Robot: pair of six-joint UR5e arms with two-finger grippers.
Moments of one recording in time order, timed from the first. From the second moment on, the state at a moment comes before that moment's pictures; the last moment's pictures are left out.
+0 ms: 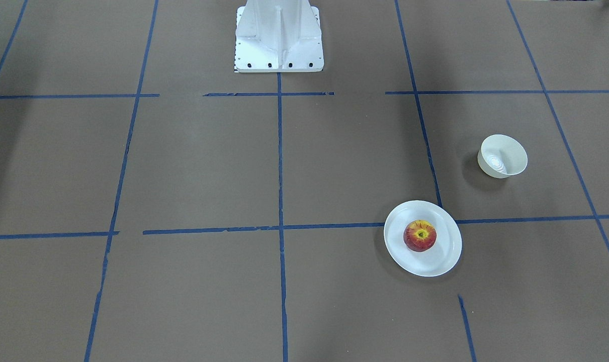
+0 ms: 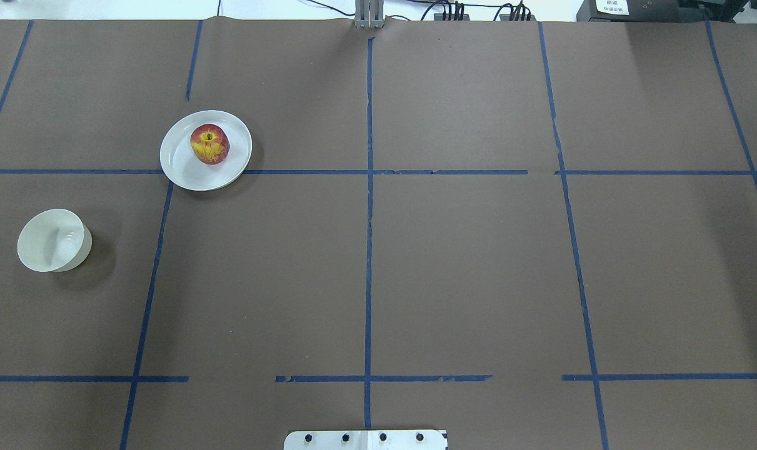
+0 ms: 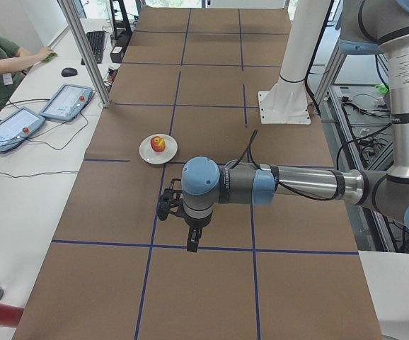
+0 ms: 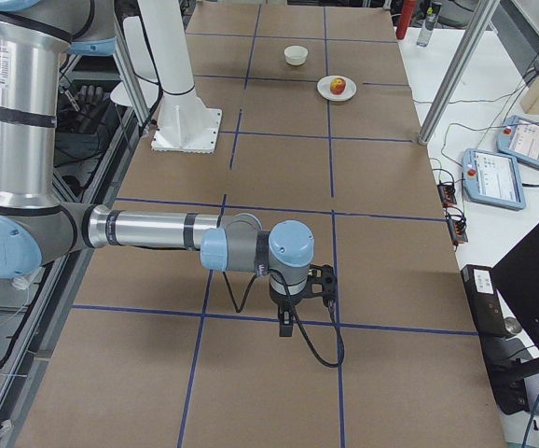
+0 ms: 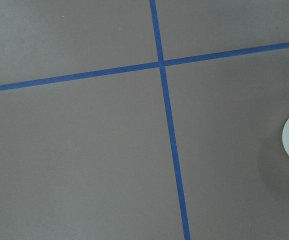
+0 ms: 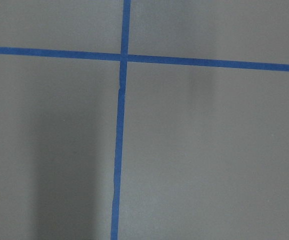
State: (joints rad) left arm -1.64 -1.38 -1.84 -1.52 -2.35 0.17; right arm 1.59 -1.71 1.71 -1.58 2.29 -0.06
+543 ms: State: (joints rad) left arm -1.64 -1.38 -1.84 -1.53 -2.35 0.17; right arm 1.59 -1.71 1.71 -1.58 2.29 -0.06
